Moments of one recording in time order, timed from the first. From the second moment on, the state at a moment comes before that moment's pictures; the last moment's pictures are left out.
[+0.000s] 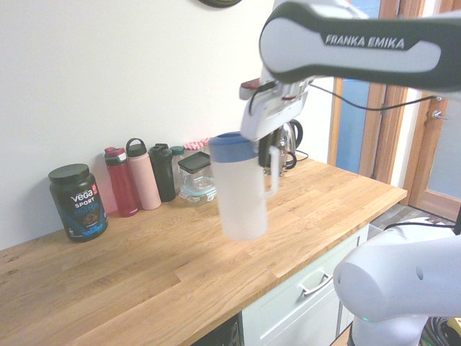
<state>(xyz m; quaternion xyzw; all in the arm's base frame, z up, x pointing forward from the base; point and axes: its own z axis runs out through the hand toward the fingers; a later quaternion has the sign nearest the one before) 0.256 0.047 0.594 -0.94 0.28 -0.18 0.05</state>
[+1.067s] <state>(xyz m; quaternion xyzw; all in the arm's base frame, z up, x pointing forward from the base) 0.438 0.202 0.488 -0.91 0.32 -0.25 0.04</state>
